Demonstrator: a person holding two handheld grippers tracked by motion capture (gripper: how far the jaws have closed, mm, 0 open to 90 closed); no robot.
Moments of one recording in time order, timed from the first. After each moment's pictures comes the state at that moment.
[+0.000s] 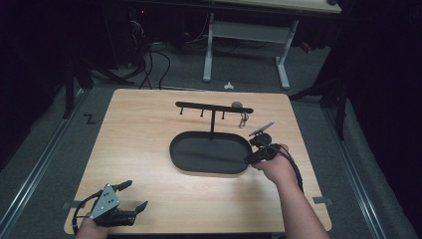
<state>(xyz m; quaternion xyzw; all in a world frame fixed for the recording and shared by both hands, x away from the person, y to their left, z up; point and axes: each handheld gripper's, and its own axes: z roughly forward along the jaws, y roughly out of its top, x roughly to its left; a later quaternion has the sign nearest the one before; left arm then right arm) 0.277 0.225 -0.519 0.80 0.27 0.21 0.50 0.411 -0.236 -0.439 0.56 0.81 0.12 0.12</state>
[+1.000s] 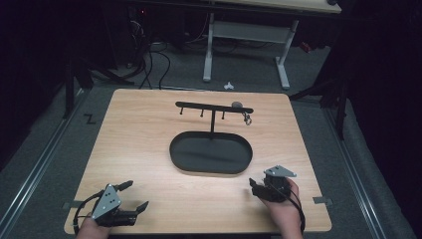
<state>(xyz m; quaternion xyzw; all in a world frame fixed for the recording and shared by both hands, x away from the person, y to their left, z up) 0.277 0.222 -0.520 0.80 0.26 0.22 0.49 0.308 -0.265 -0.502 0.54 0.75 0.30 0.24</state>
